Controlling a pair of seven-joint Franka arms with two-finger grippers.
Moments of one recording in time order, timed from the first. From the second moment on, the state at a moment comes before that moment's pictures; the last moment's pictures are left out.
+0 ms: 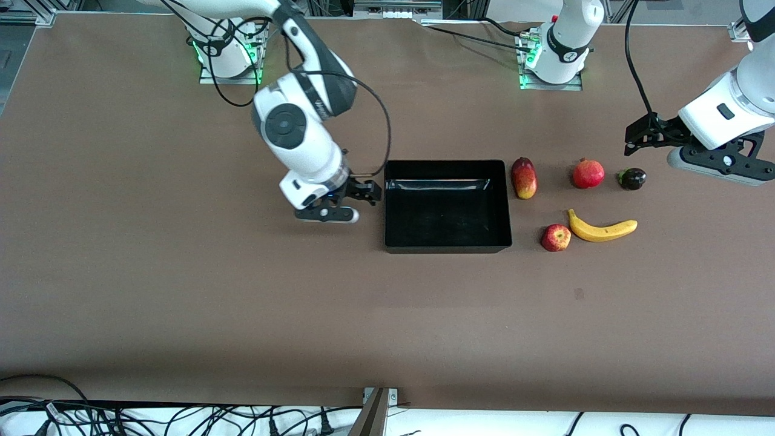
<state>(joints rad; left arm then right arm) -0.02 0.05 -0.07 -1.58 -0.01 1.56 0.14 0.72 0.53 -0.06 -1.59 0.24 2.25 0.66</state>
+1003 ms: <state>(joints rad) -0.02 0.05 -0.07 -1.58 -0.01 1.54 0.14 0.83 0.71 -0.07 -1.58 0.12 2.41 0.73</state>
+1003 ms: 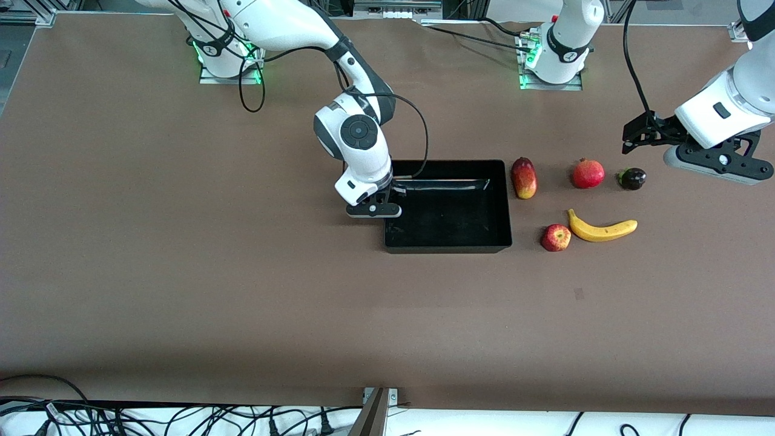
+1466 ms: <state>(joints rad) -0.02 0.05 -0.07 -1.58 -0.01 1.54 0.14 0.72 0.63 -0.09 -1.60 0.12 2.34 0.66</state>
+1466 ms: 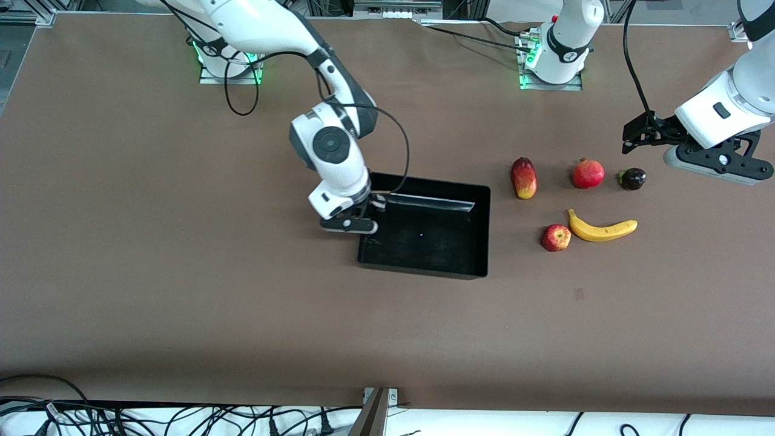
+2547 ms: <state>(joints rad) -0.02 0.05 -0.07 -1.58 -0.01 1.54 0.14 0.01 0.43 -0.17 -1.69 0.14 1.94 -0.32</state>
